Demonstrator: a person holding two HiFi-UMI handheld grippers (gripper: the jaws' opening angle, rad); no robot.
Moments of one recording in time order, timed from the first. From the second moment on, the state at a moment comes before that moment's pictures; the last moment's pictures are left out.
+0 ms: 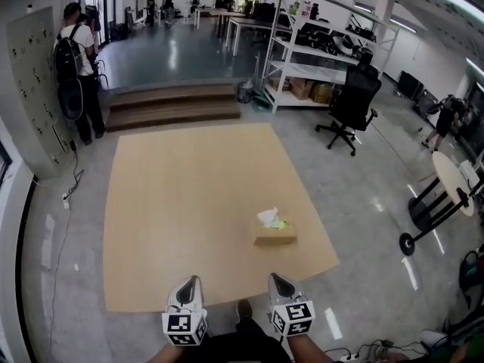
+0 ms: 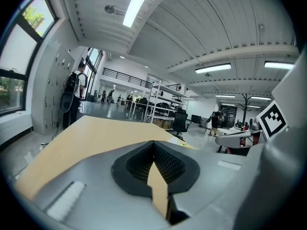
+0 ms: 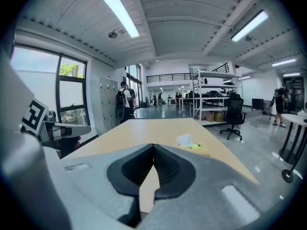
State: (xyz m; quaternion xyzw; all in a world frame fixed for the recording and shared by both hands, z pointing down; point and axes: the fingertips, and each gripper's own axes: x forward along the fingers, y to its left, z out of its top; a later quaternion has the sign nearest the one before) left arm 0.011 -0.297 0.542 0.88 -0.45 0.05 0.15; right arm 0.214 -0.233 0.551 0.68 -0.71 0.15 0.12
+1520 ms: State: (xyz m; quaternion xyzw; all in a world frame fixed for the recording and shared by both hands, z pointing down) left arm 0.106 -0.394 0.559 0.83 -0.53 0.10 0.17; right arm 0.326 -0.426 0.665 0.58 -0.72 0.21 0.32
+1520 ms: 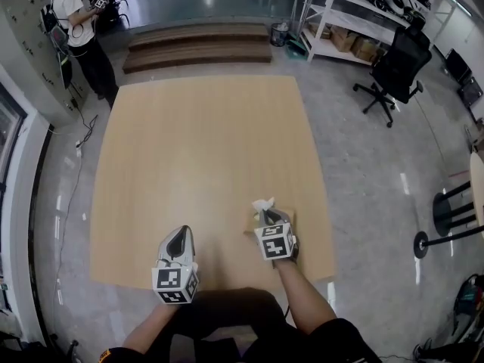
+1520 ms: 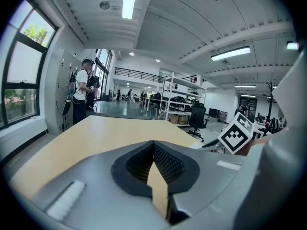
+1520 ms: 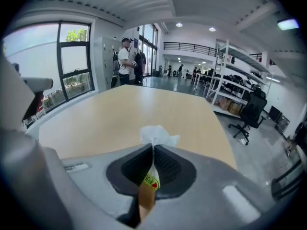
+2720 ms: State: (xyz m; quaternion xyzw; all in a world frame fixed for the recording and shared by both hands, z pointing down) left arm -0.104 -0.212 0.569 0.84 -0.52 0.06 0.18; right arm 0.094 -0.173 0.539 0.64 -0.74 0.14 0.15
